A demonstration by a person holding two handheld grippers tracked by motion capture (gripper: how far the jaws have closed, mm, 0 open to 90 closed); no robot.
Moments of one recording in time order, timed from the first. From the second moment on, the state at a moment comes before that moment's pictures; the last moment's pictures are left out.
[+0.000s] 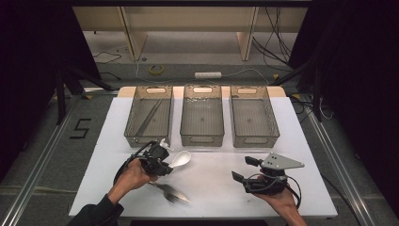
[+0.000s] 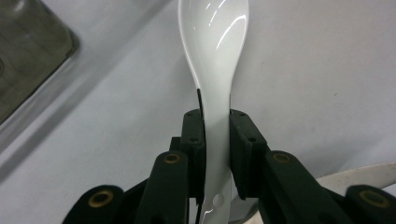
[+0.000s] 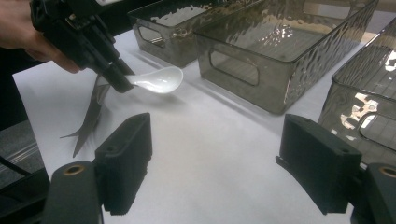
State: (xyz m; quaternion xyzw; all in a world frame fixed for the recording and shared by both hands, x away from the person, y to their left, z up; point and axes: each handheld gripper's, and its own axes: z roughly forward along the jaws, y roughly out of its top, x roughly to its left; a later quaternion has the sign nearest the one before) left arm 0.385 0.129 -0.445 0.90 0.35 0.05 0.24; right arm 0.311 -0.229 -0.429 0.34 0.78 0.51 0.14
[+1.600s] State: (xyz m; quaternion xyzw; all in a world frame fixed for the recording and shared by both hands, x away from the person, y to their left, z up) left arm 0.468 0.115 -0.384 0.81 0.41 0.10 0.40; right arm 0.314 -0.228 -0.432 0.34 0.78 0.50 0.14
